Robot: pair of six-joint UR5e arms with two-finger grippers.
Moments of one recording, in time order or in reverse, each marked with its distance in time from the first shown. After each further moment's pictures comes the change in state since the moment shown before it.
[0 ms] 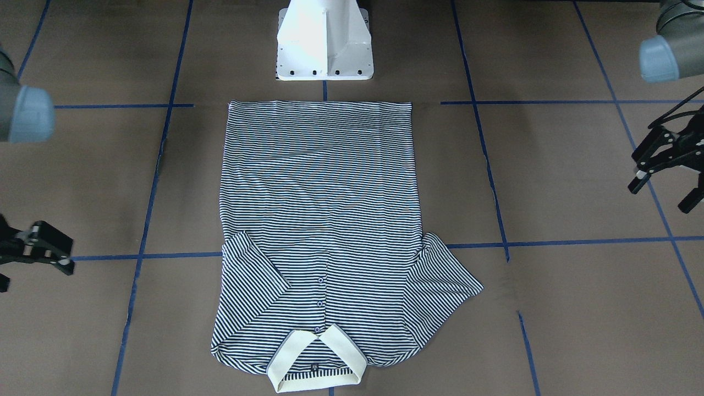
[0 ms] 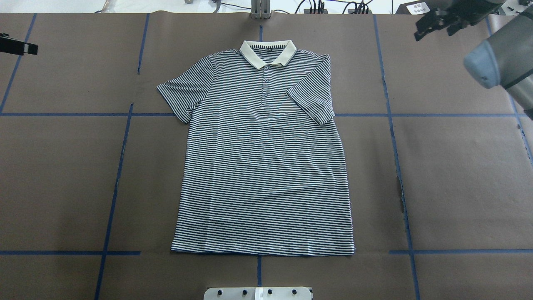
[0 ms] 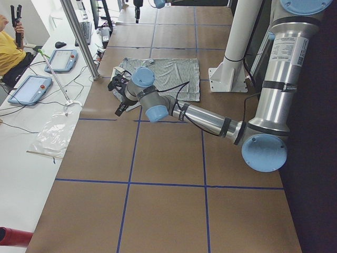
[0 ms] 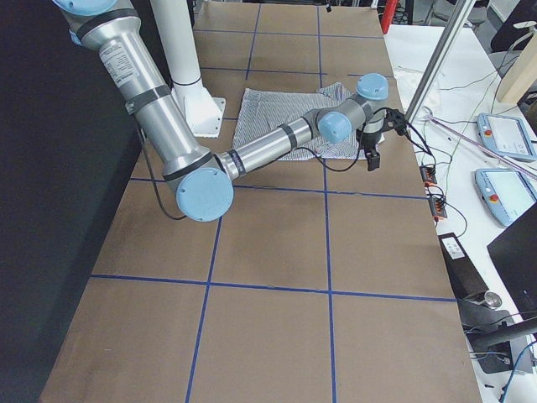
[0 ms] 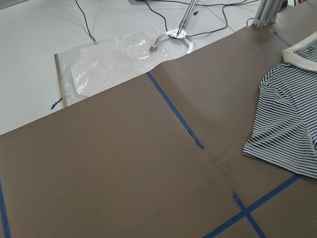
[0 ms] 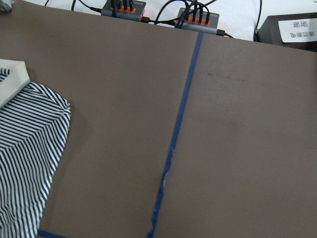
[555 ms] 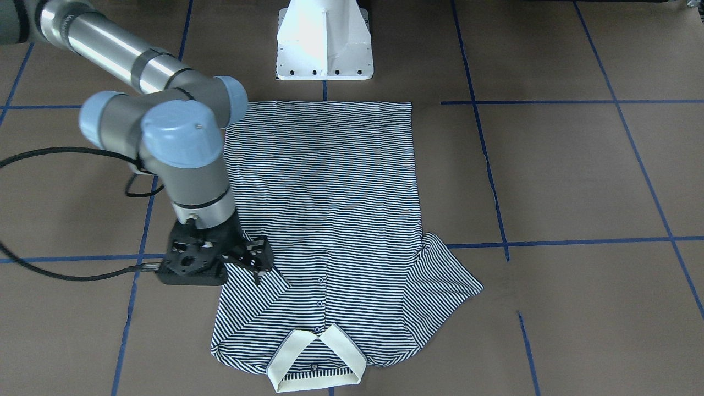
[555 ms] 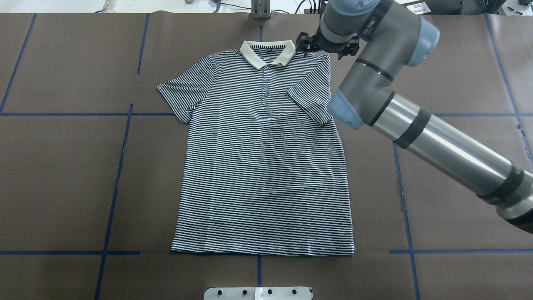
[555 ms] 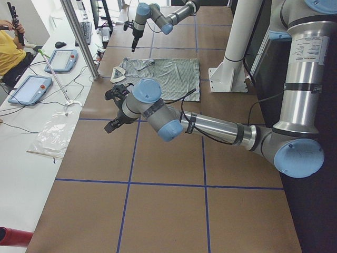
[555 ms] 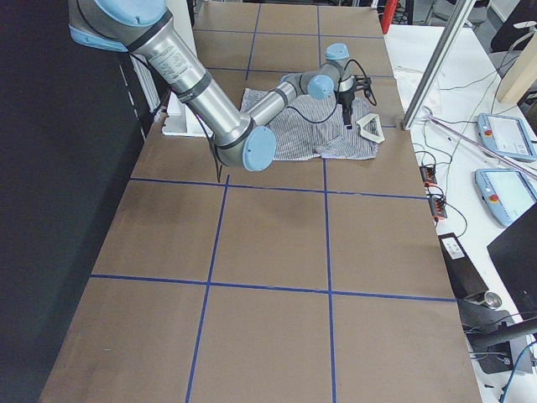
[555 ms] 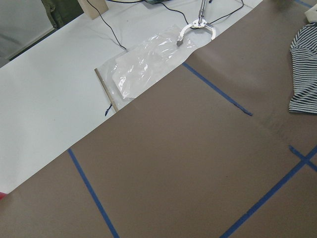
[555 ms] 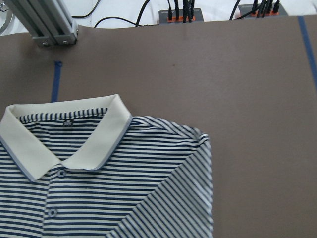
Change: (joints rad) left arm -0.277 0.119 -0.010 0.036 -0.180 0.574; right arm -0.351 0.308 -0.125 -0.011 -0.375 0.584
